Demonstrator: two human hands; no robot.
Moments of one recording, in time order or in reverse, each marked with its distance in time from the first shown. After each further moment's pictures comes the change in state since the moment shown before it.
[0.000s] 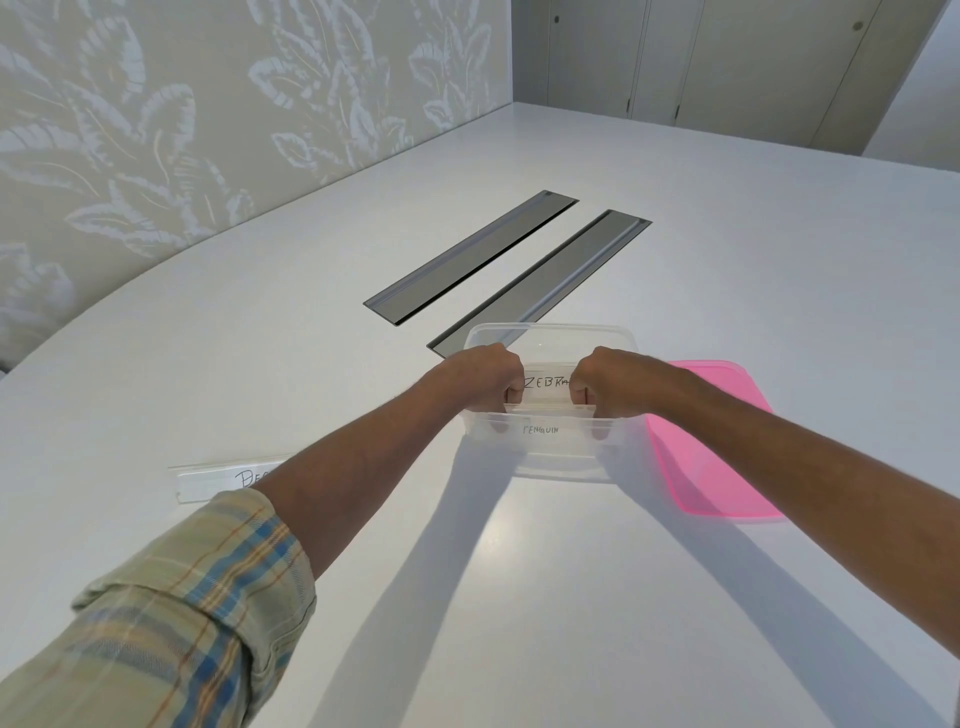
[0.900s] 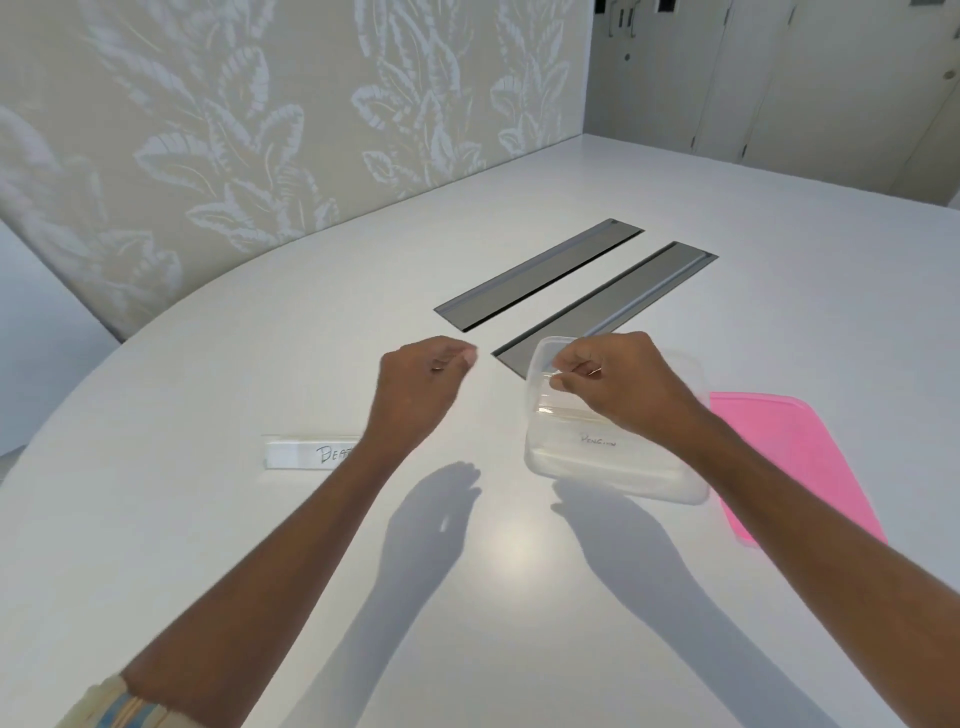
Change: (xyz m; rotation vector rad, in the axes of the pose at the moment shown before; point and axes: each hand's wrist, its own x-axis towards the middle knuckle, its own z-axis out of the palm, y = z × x) left_hand -0.160 -0.045 0.014 -0.835 0.954 -0.350; right_hand -0.040 -0.104 -0.042 0.652 0.582 -0.054
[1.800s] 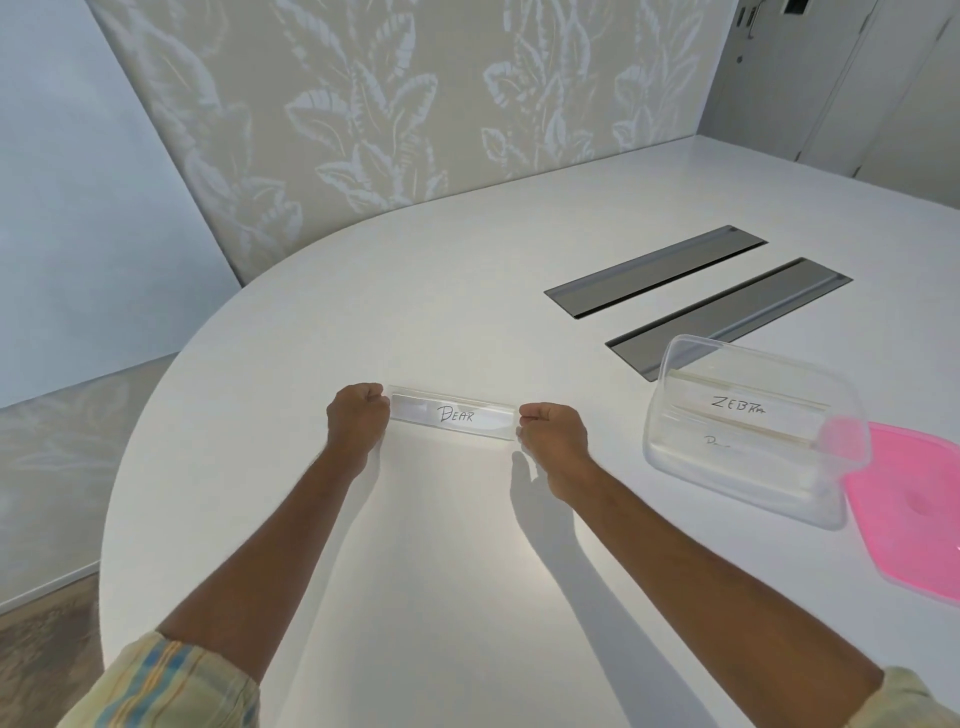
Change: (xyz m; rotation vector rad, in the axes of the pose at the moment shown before) left_hand -0.062 -0.200 -0.161 0.061 0.216 -0.724; right_hand 0.000 -0.100 0.255 0.646 -0.086 0.666
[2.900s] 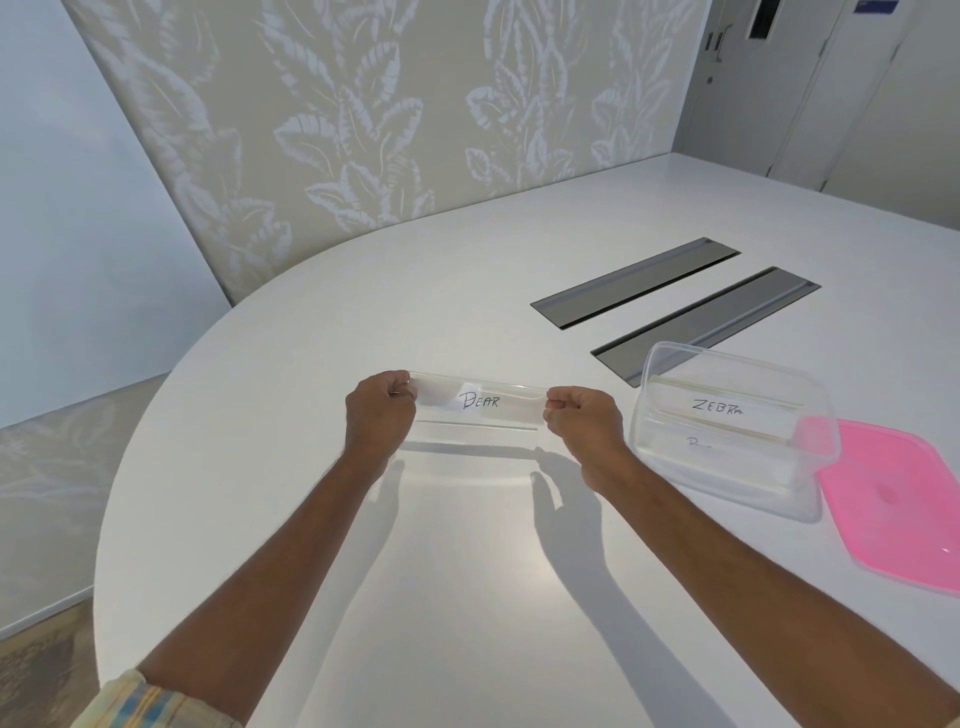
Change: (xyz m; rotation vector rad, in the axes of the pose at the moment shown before) left_hand -0.042 0.050 0.001 -0.122 0.003 0.153; right_hand -0.010 -0.026 -0.046 0.057 0.097 -0.160
